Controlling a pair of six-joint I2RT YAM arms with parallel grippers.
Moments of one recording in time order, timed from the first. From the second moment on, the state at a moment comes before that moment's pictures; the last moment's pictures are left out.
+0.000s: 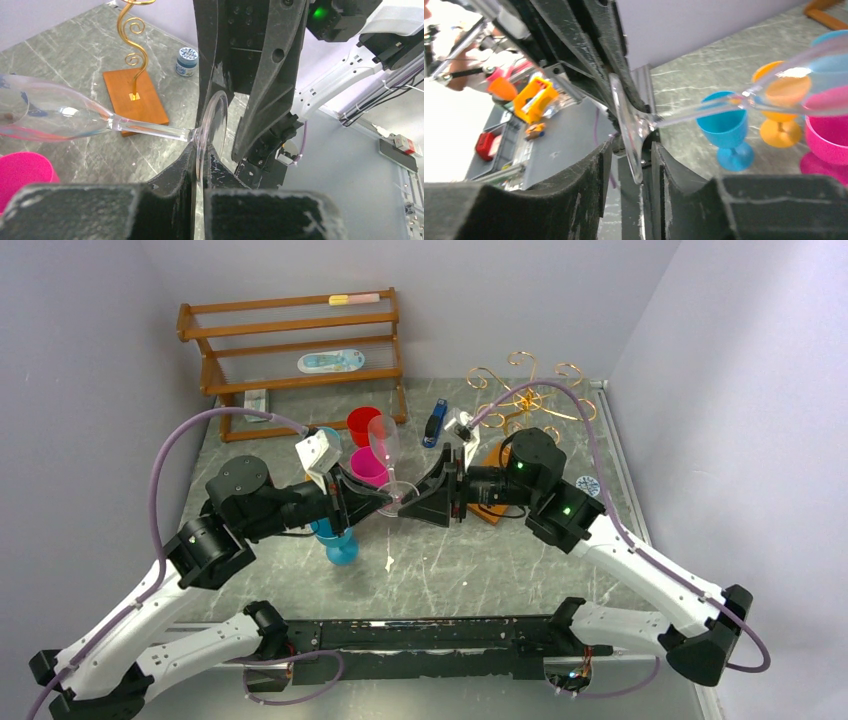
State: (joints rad) left arm -0.83 0.79 1.09 -0.37 0.33 -0.24; right arm 0.84 1.05 1.07 -0.07 -0.64 0.39
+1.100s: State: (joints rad) left arm -0.83 0.77 1.01 -0.23 0.38 -0.33; right arm 0.83 1.08 0.95 0.21 -0.77 0.52
